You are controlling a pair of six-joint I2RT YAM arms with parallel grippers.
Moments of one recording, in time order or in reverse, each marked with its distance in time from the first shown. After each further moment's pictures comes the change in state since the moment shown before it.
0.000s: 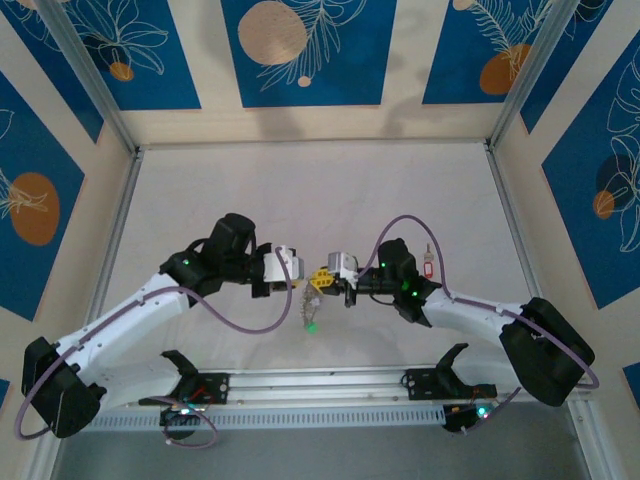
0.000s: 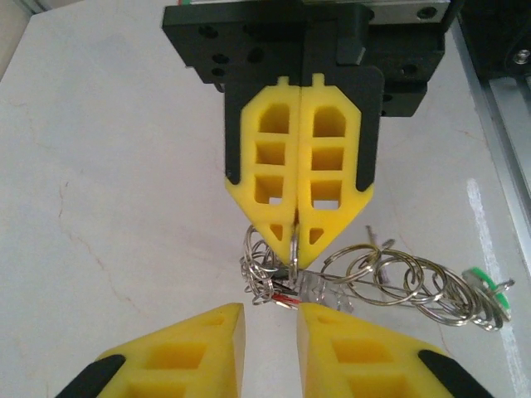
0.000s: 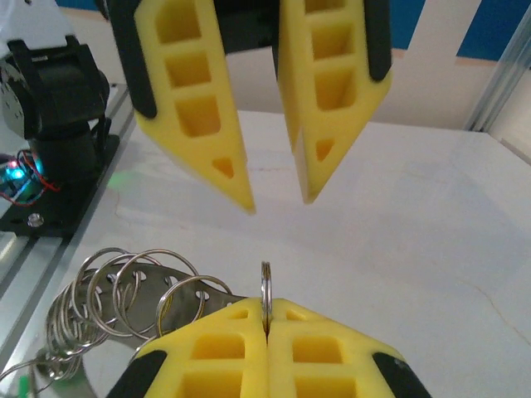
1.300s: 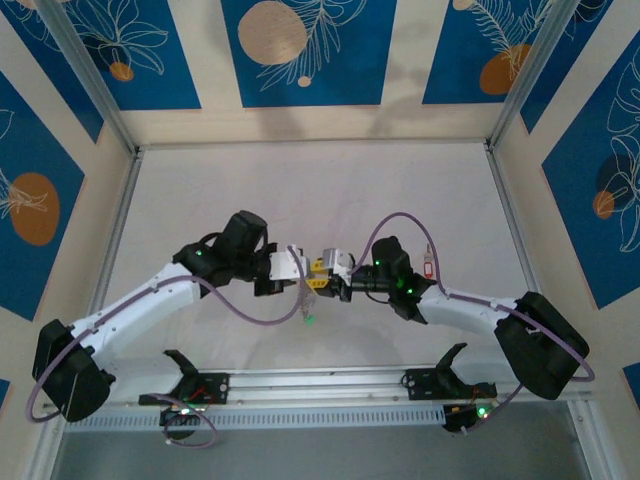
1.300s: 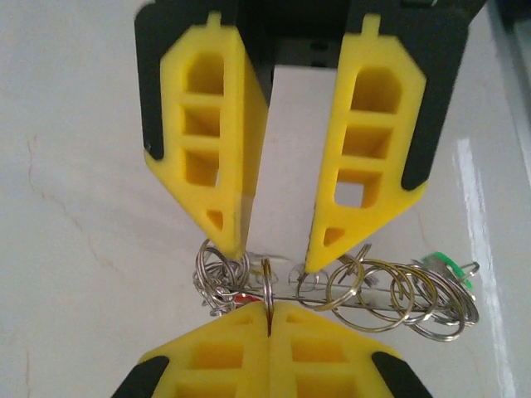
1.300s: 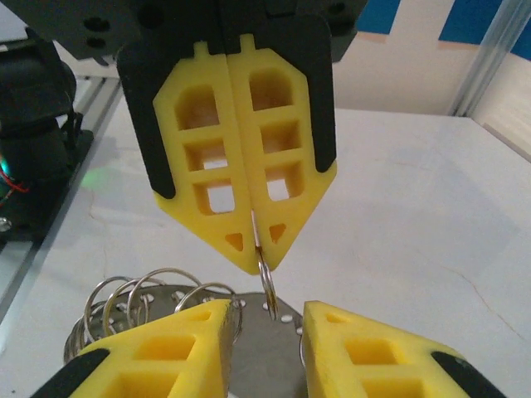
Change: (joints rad) left arm -0.017 0.104 0.063 -0.101 -0.106 0.029; right arm 0.029 0.041 0.040 -0.037 0.087 -0.004
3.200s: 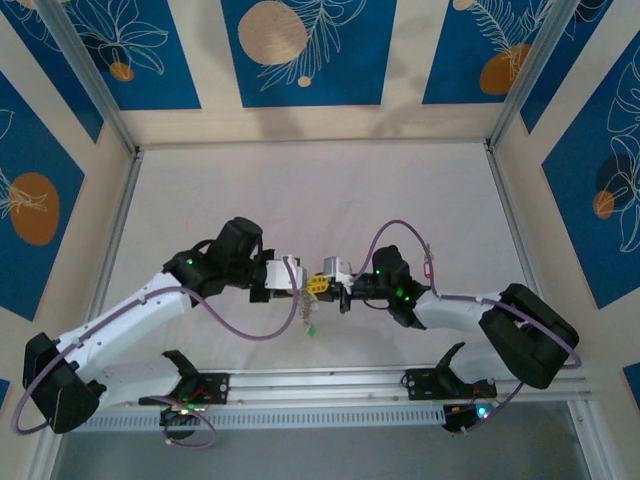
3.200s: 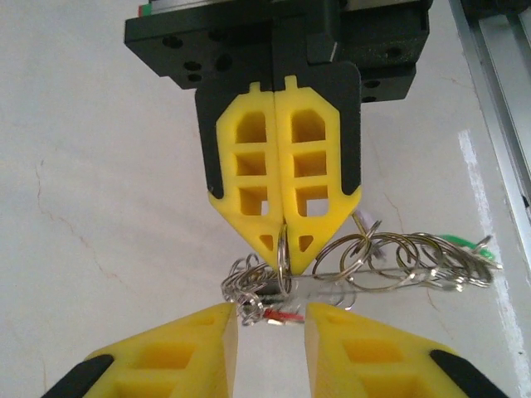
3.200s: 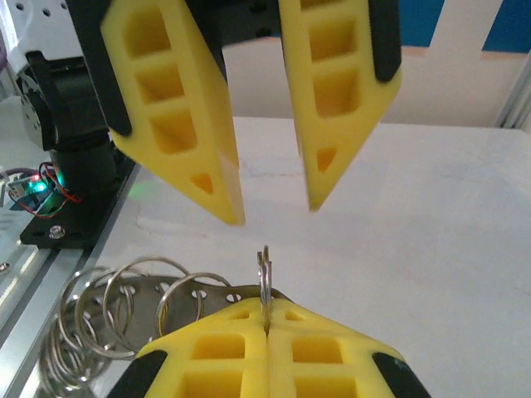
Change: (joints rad) left arm -0.032 -0.093 -0.043 0.007 0.018 0.031; right arm 0.013 0.071 -0.083 0.240 -0.091 0.097
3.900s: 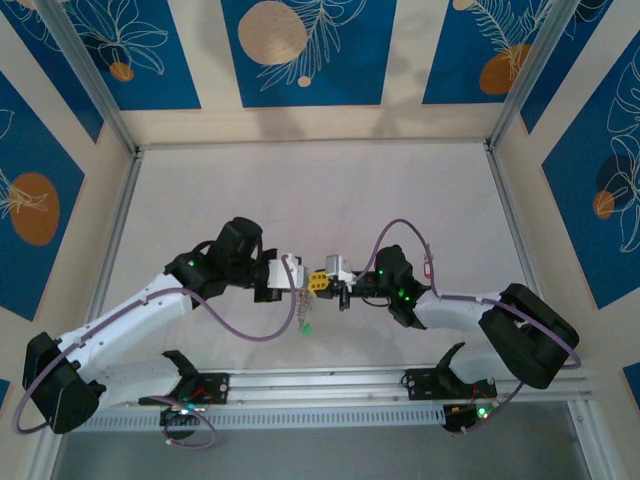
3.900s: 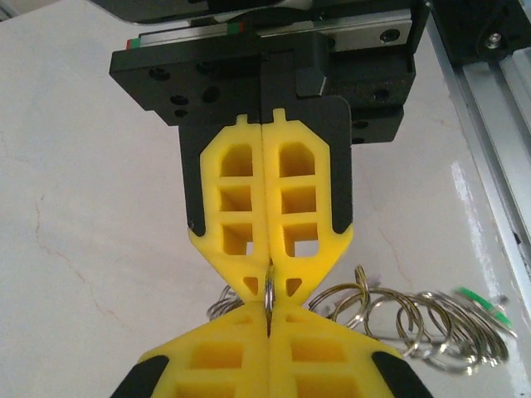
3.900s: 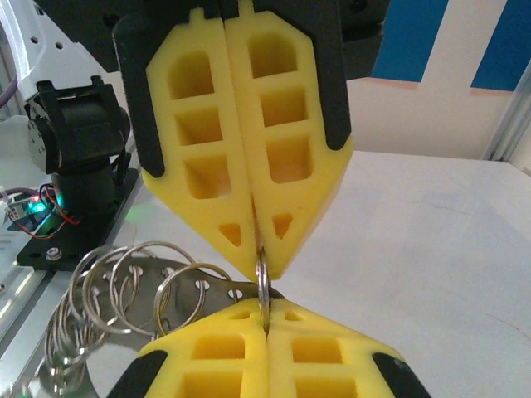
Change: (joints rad) left arm 0.000 0.001 -0.015 0.068 0.060 -0.025; right arm 0.000 0.000 0.000 0.058 -0.008 0.013
